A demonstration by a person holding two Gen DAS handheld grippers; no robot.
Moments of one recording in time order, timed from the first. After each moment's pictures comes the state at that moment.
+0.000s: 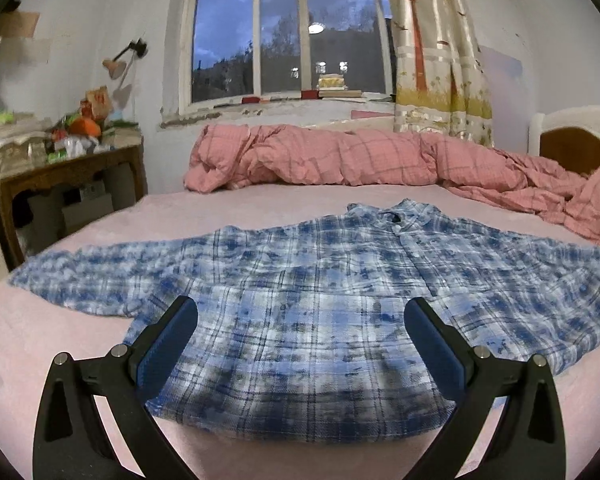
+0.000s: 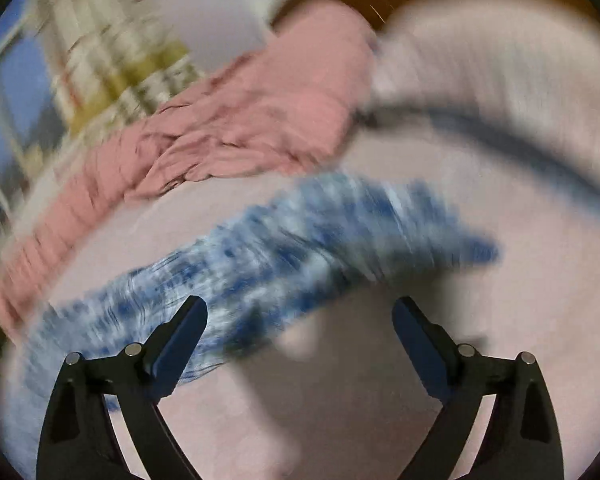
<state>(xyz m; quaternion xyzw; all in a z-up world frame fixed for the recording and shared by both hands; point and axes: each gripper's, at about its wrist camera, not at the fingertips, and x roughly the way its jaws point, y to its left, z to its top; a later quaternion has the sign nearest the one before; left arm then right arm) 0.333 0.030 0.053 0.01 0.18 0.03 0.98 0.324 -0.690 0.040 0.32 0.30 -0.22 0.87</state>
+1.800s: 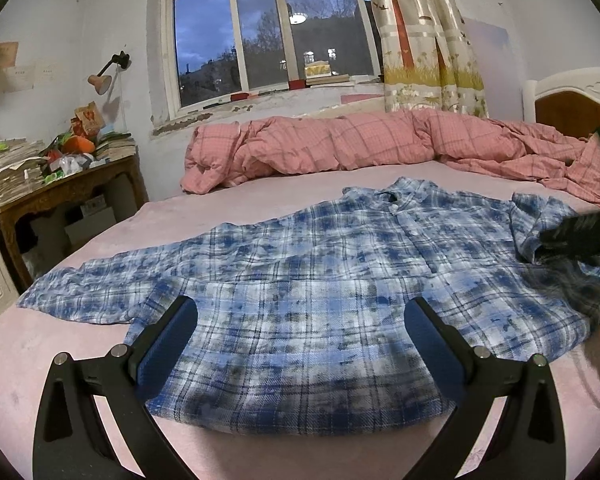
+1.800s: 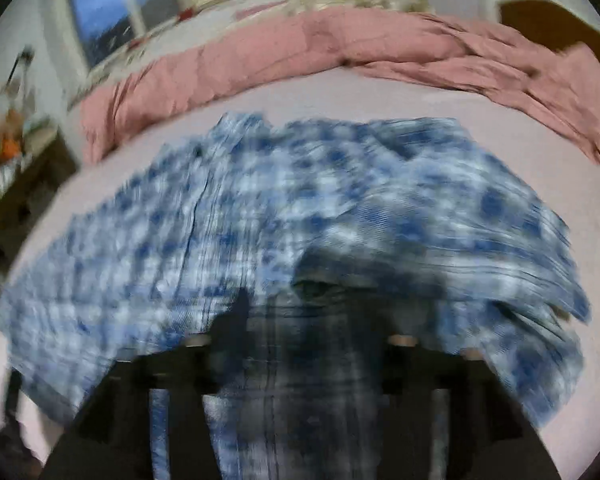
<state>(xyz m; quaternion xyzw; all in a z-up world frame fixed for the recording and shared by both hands) 0.339 0.016 0.048 0.06 0.21 0.03 0.98 0.434 -0.270 0.055 0.13 0.39 -0.03 0.91</state>
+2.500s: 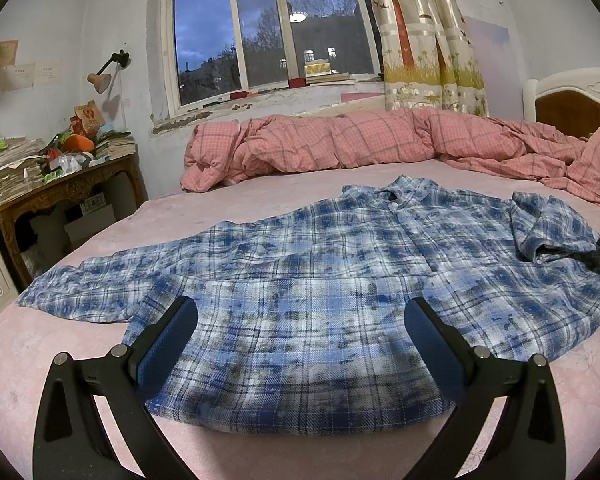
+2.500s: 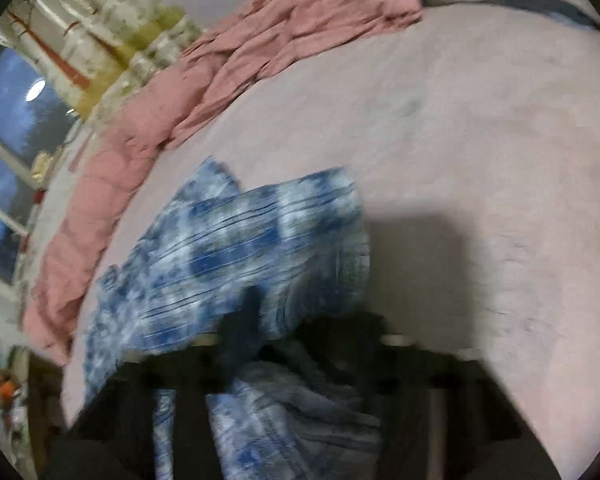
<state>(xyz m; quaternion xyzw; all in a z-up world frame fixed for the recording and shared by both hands) 0.339 0.015 0.048 0.05 0.21 0.03 0.98 0.389 -0.428 0.021 0.39 0.32 -0.21 0.84</state>
